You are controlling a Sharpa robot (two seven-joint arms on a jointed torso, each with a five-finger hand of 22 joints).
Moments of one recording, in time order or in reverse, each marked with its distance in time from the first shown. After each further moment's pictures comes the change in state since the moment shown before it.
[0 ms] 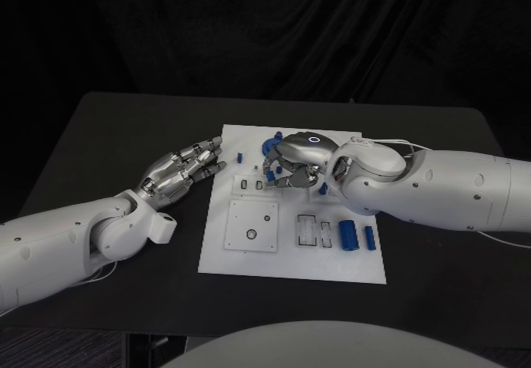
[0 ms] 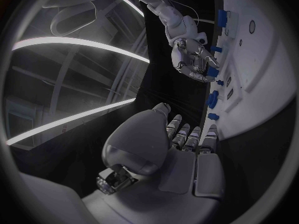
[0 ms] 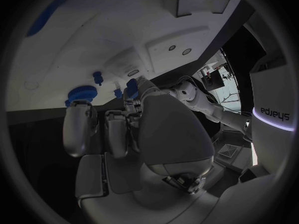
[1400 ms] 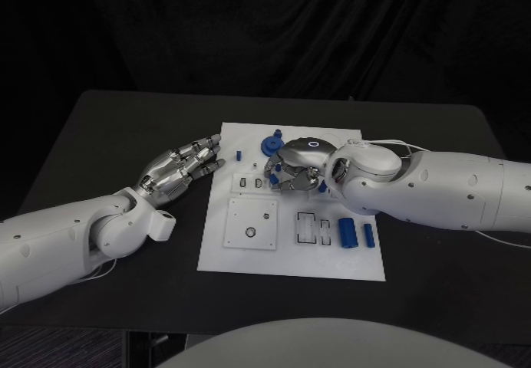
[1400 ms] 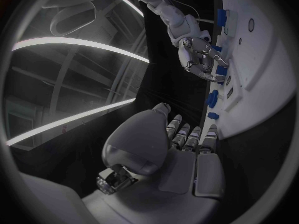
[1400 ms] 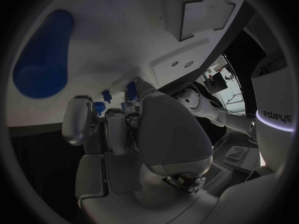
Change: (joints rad) left arm 0.000 0.004 0.000 -0.009 0.000 0.001 0.000; left_hand 0.000 0.000 0.003 0.003 0.000 -0.004 0.004 0.000 0.000 0.000 0.000 0.000 0.000 0.000 0.000 0.000 0.000 0.000 0.000 0.000 0.000 0.000; right arm -0.022 0.007 0.003 -0.029 0.000 0.071 -0.026; right_hand -0.008 -0.018 -0.014 -0.014 -0.018 -0.146 0.029 -0.085 -0.009 0.000 0.014 -0.010 -0.001 0.000 0.007 -0.058 0.000 0.016 -0.038 0.013 -0.097 0.000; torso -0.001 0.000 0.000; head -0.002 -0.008
